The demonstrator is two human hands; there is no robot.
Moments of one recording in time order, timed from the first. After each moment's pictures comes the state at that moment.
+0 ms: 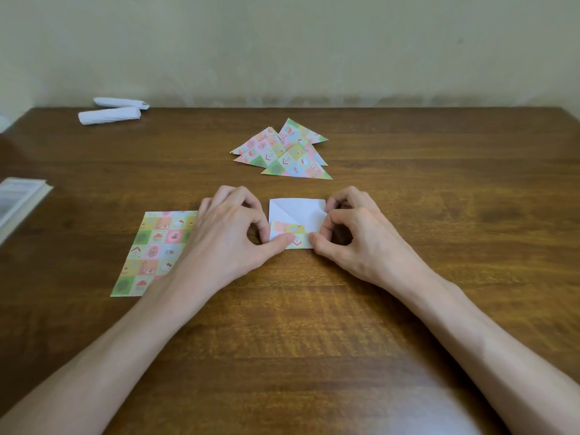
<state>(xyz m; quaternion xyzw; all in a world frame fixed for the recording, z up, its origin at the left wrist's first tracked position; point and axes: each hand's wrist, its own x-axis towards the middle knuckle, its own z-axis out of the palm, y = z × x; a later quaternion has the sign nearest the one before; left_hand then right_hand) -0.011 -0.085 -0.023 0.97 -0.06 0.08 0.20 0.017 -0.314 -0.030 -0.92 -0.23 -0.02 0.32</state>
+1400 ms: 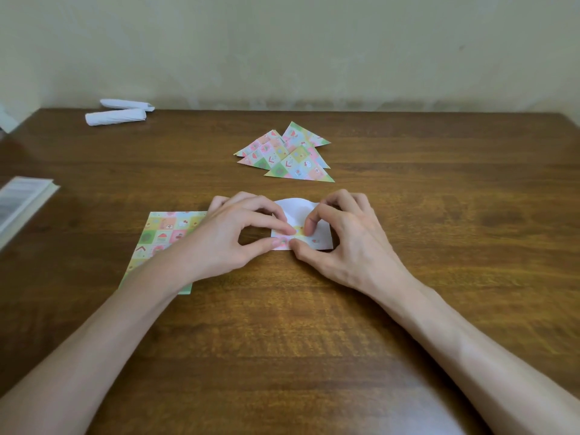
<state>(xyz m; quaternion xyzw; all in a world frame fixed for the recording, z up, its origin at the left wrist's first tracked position) -0.003 -0.059 -0.024 0.94 -0.23 0.02 0.27 0.009 -0.294 -0.038 -0.93 -0.23 -0.10 0.29</state>
